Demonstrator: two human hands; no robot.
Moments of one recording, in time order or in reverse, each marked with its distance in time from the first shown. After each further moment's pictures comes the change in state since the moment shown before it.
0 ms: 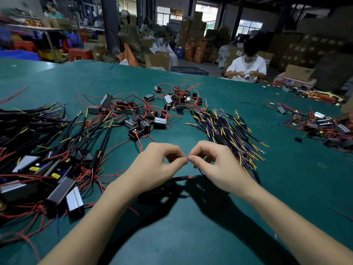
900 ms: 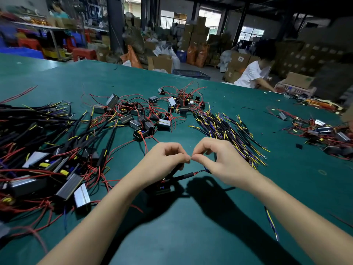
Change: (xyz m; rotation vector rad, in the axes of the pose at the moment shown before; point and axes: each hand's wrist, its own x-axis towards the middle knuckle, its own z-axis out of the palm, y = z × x) left_hand 0.005 -0.001 -0.004 -0.423 -0.070 -0.271; right_hand 0.016 -0.010 -0.010 -0.231 -0.116 -0.087
